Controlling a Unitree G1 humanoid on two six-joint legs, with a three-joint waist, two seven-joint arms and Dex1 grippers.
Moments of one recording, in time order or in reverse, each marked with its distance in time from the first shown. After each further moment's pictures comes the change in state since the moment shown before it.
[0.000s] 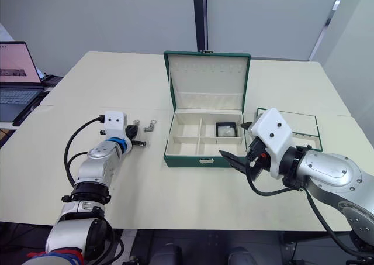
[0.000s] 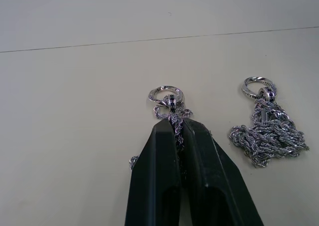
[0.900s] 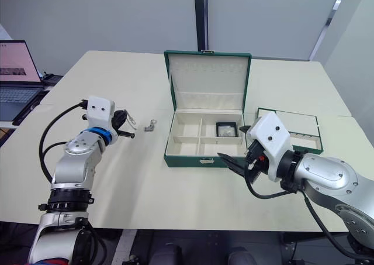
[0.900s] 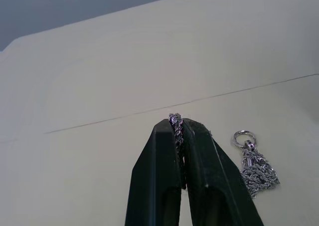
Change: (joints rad) left arm 0.110 0.109 0.002 -0.446 0.000 0.155 -0.067; right arm 0.045 0.021 0.014 -0.009 -0.005 -0.019 -0.003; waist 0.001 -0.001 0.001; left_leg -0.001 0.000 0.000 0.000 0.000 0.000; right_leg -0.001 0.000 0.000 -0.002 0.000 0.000
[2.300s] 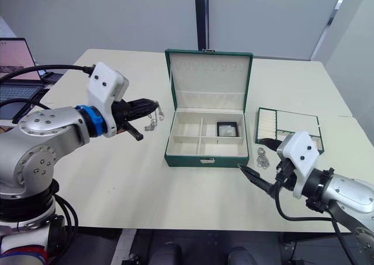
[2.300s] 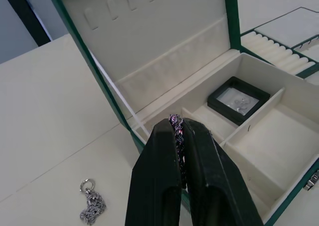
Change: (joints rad) left arm -0.154 0.191 -0.048 -0.727 -0.423 0.811 -0.202; right arm 0.400 -0.033 -0.206 0.008 -0.138 -0.280 0.224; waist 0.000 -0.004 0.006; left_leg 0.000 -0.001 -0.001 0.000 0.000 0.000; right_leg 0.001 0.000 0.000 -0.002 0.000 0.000
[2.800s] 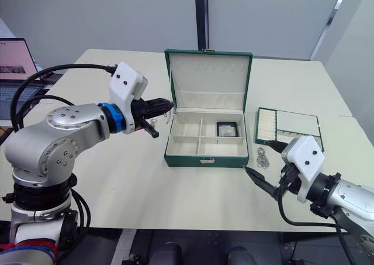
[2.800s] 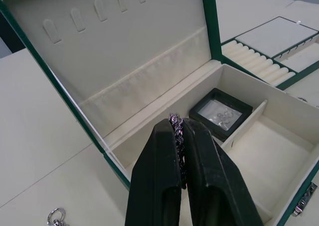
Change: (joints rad) left arm -0.056 -0.069 -0.097 0.114 0.030 -0.076 0.016; right arm 0.068 0.003 -0.040 -0.039 -0.013 -0.010 -0.021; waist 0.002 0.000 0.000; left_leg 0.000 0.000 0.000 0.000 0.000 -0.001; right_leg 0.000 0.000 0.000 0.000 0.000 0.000
